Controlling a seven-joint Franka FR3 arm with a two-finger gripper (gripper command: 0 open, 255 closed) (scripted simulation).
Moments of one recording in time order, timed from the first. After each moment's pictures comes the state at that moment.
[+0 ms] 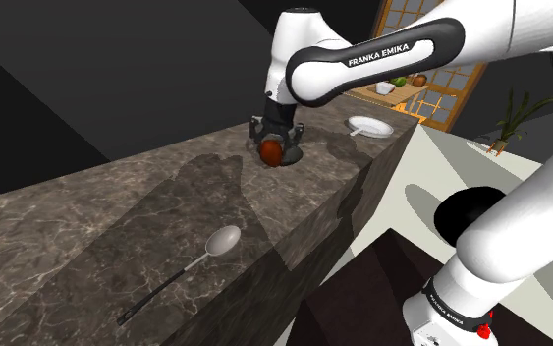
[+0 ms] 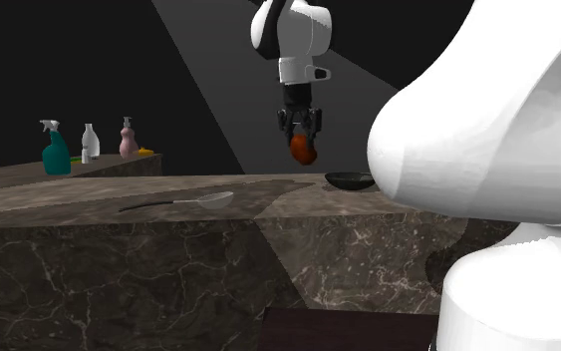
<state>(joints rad) -0.22 -0.10 0.58 -2.10 -0.07 2.14 1.12</state>
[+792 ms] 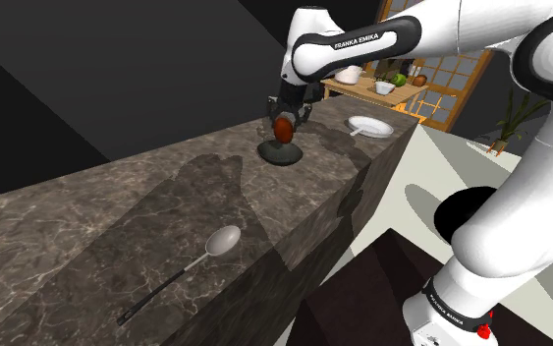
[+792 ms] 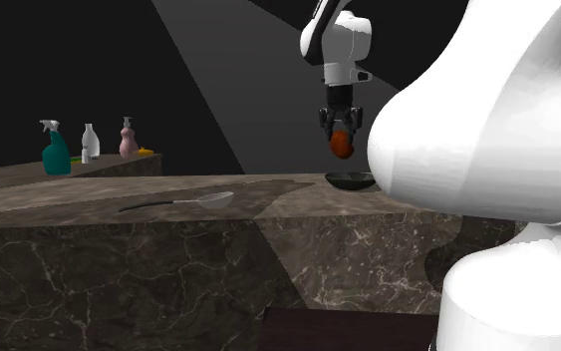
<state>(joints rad) -0.33 0.09 0.47 -1.87 -0.15 2.10 0.92</state>
